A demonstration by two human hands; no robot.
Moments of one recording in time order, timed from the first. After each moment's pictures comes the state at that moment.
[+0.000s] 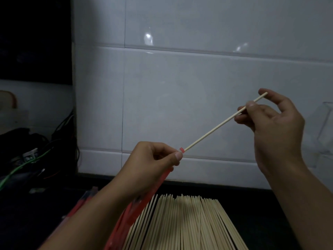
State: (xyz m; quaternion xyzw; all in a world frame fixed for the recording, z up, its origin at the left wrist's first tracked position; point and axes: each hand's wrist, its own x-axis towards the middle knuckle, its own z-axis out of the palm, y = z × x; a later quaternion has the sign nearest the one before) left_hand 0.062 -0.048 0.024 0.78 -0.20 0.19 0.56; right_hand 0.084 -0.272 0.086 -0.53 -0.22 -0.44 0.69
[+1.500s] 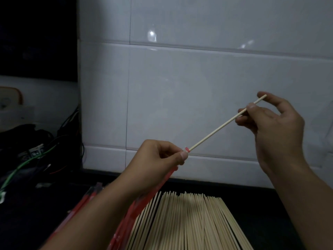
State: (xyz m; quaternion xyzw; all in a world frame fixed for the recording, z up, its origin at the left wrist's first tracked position) left_hand 0.065 -0.048 0.020 0.78 -0.20 0.17 0.56; right_hand 0.088 -0.270 0.082 -0.55 -0.21 -0.41 0.70
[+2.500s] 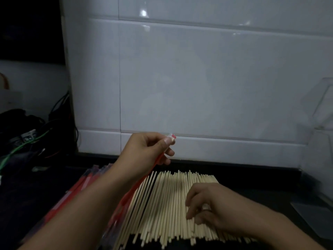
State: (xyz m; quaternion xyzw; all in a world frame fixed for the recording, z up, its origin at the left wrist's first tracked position) left_hand 0.053 -0.047 -0.001 0.76 -0.14 0.14 0.62; right_hand 0.056 -0.263 -0.041 -0.92 -0.38 0.02 0.12
